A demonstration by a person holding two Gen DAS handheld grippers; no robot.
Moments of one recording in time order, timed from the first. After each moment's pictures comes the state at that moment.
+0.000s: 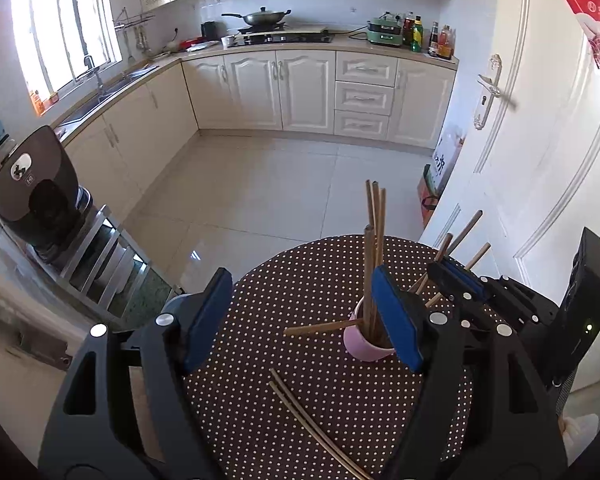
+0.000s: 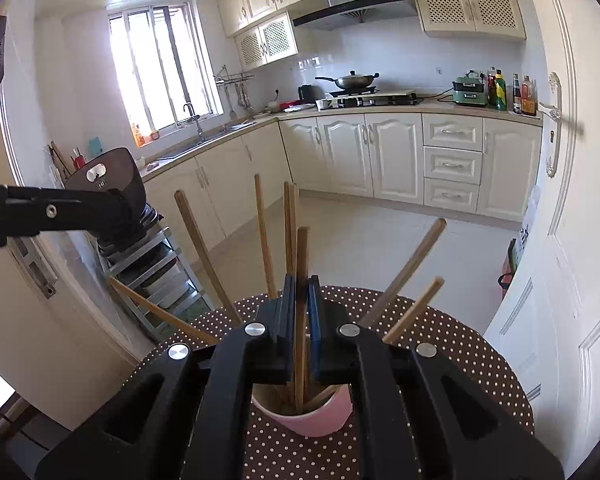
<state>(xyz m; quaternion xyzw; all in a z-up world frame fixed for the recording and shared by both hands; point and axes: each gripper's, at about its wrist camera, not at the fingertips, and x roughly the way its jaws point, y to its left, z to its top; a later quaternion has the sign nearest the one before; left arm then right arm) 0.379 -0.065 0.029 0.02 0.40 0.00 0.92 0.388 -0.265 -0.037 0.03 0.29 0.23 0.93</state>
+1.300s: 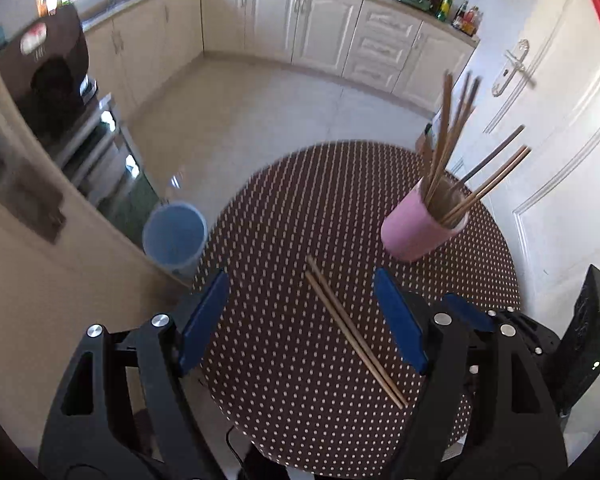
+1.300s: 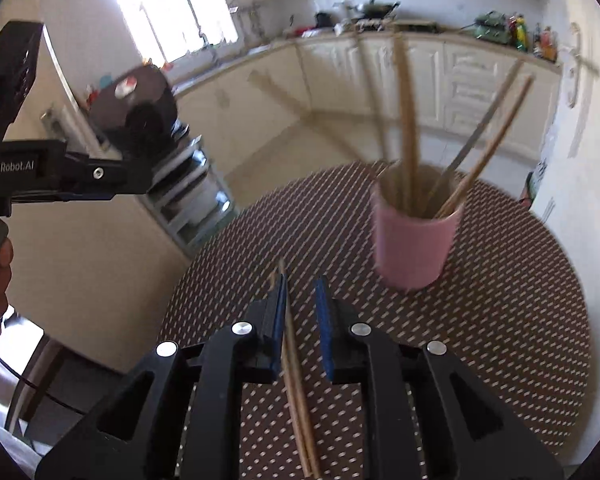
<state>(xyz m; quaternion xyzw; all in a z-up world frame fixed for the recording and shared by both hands) 0.314 0.038 -0.055 -0.08 0.51 -0.01 0.86 0.296 -0.185 -0.091 -0.01 0.43 0.26 0.86</state>
